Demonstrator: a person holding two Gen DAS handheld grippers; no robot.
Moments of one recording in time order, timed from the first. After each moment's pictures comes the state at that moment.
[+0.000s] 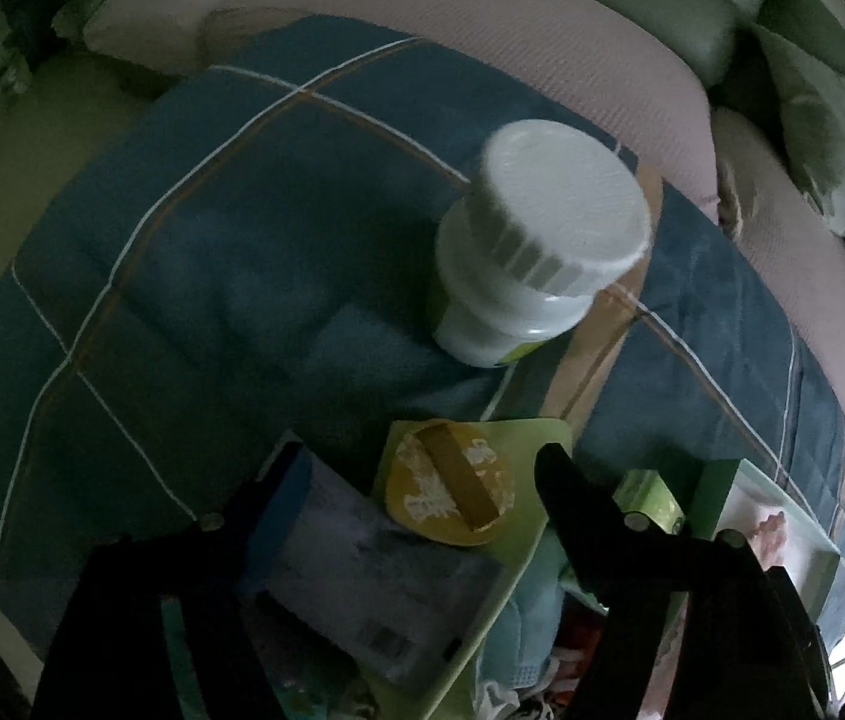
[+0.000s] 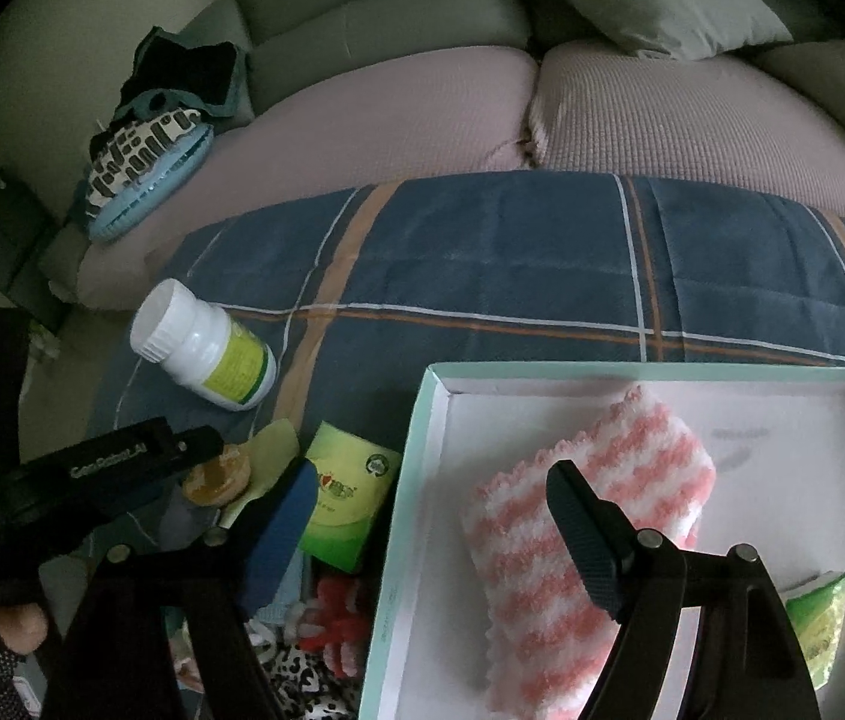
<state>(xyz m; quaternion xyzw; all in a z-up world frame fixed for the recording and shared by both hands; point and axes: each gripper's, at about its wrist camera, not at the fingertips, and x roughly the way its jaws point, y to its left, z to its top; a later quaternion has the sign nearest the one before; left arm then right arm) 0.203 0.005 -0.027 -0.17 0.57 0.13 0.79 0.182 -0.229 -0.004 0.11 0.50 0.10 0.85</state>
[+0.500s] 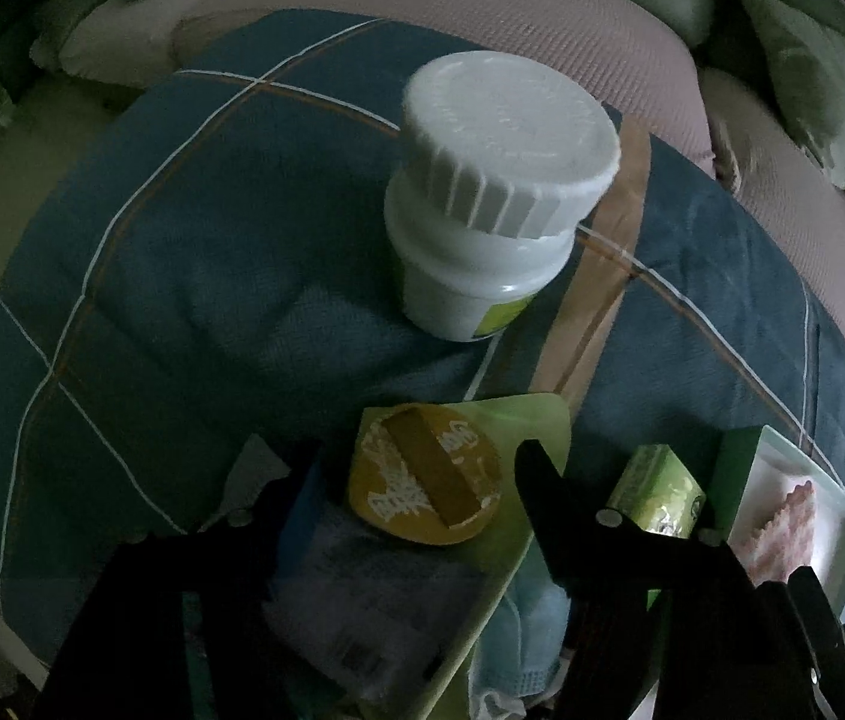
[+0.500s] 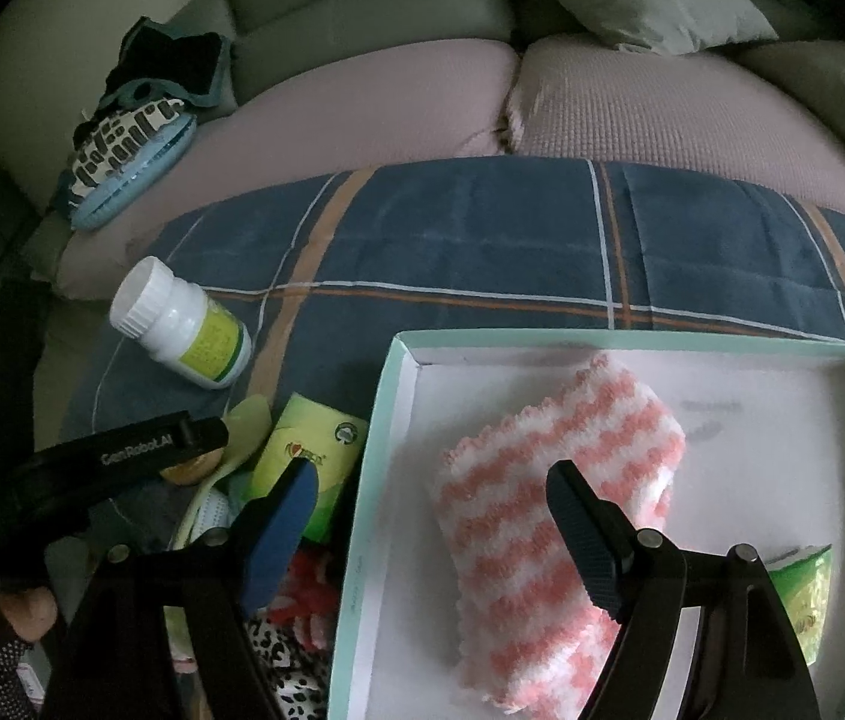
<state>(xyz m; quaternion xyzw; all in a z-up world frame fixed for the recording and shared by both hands) 0.214 -0.019 -0.041 -0.14 0.59 0.12 0.78 0.171 -0.237 -0.008 0.10 0.51 0.08 0.85</state>
